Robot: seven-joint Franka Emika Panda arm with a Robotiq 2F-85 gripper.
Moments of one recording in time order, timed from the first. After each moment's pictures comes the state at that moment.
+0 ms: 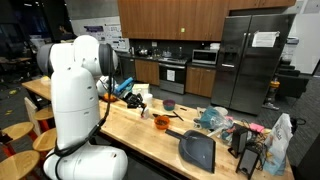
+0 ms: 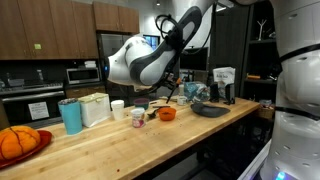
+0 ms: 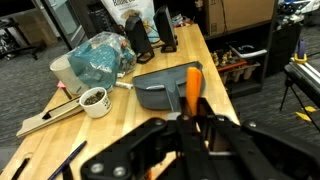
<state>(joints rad) 0.35 0.21 0.34 -2.08 -0.92 1.32 -0.37</state>
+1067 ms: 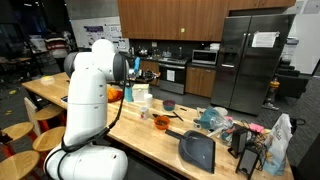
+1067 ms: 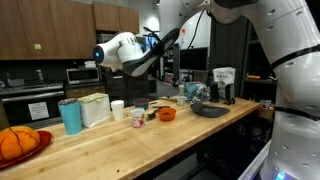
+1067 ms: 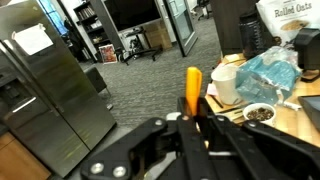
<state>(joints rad) 0.31 0.42 0.26 -1.66 -1.52 1.58 -0.65</state>
